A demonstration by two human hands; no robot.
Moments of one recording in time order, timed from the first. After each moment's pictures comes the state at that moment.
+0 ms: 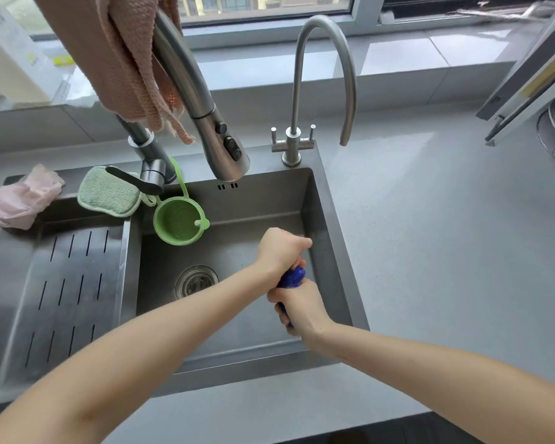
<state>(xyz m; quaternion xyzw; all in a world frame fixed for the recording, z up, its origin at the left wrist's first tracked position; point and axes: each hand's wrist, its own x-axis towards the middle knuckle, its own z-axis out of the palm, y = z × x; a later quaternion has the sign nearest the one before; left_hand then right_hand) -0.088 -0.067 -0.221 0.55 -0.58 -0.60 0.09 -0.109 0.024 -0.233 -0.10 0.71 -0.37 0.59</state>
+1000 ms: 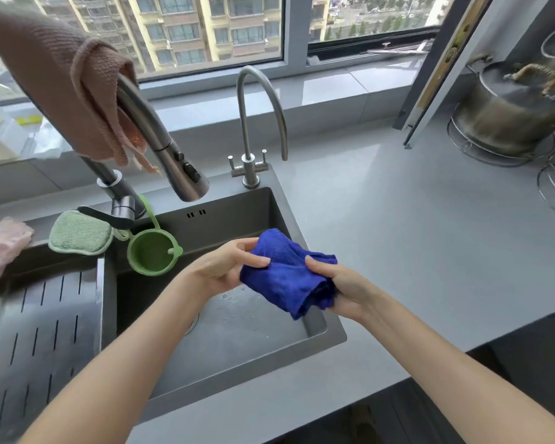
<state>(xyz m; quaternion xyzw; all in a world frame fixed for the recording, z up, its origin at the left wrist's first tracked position) -0.049 -0.085 -0.196 0.27 -0.49 -0.83 -0.05 -0.194 0.078 -0.196 -0.01 0.48 -0.57 0.66</state>
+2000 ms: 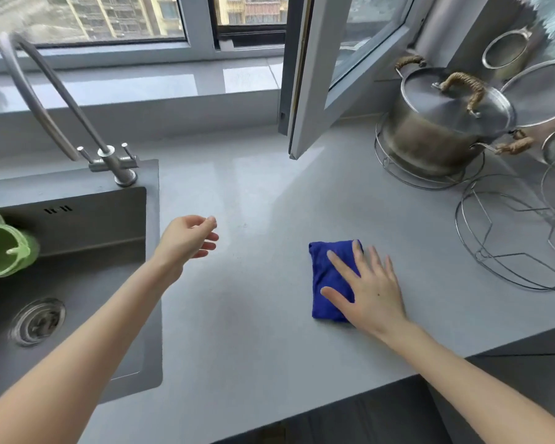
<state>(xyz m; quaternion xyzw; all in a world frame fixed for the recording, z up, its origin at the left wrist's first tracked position) -0.278 0.005 -0.215 0.55 -0.60 -0.56 0.14 -0.492 0.237 -0.275 -0.54 0.84 -0.02 0.03</state>
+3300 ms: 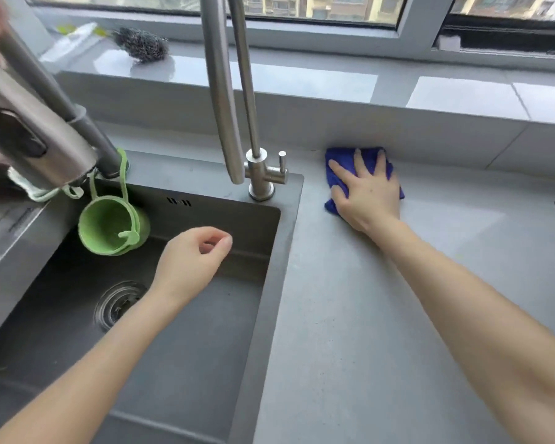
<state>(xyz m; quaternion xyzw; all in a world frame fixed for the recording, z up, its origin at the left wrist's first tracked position) -0.148 -0.118 -0.282 0.66 -0.65 -0.29 0.23 -0.431 -0.187 -0.317 -0.66 0.75 -0.06 0.01</state>
